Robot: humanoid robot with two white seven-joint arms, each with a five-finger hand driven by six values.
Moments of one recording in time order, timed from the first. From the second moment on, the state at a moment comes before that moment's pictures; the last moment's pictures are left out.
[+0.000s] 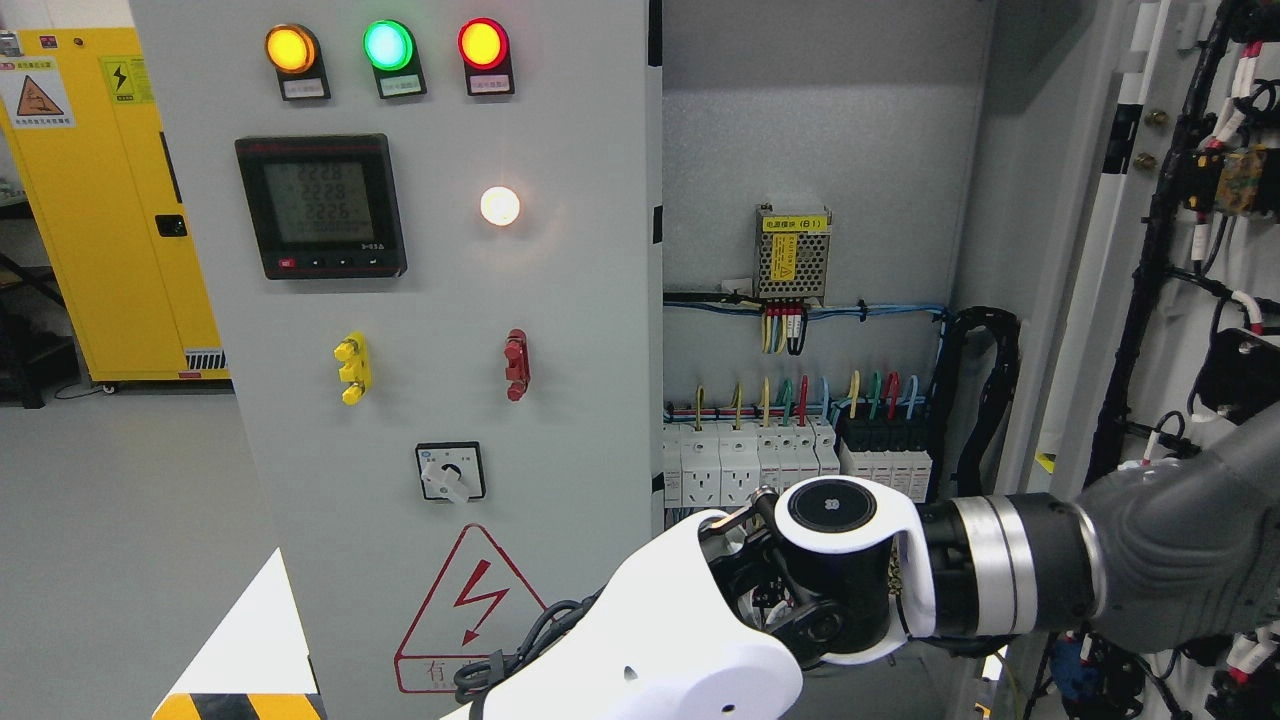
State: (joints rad) left arm -1.30 -0.19 -0.88 -1.41 1.13 0.38 -0.35; right arm 0.04 -0.10 0.07 -0.05 -0.11 0.02 0.03
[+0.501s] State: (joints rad) left arm -1.24 -0.13 -0.77 -1.45 1.12 0.46 -0.35; right arm 0.04 -0.10 0.07 -0.05 -0.11 0.02 0.03
